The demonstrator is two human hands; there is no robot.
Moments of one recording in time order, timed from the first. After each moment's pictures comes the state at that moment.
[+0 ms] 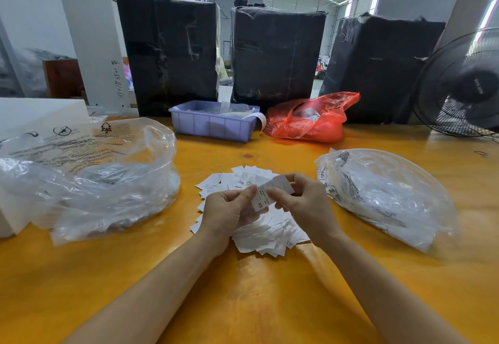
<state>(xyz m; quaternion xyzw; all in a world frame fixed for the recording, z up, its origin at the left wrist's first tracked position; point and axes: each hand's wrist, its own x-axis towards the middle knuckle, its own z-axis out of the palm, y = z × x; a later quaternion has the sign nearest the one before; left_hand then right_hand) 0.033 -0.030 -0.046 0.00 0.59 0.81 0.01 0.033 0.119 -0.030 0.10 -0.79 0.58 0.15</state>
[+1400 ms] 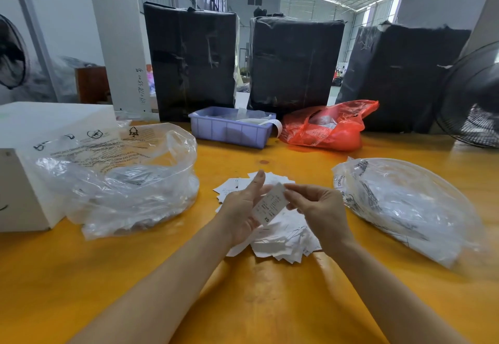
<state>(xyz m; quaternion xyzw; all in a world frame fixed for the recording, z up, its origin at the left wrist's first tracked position) 0.027 -0.036 -0.027 -0.04 0.56 0.82 0.11 0.039 0.107 -0.027 0.10 -0.72 0.67 0.16</state>
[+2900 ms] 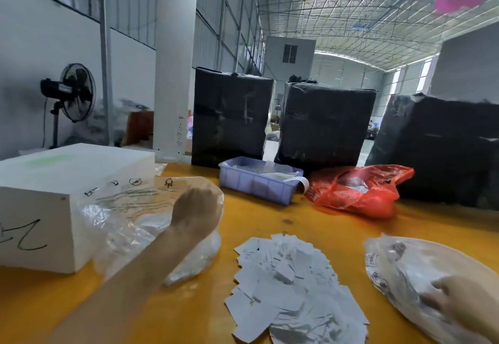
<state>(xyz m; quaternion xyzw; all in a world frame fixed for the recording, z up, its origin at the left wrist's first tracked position) -0.009 -0.151 0.033 -0.04 0.94 0.08 -0.33 -0.065 0.316 -0.050 0.05 -0.99 0.10 0.05</state>
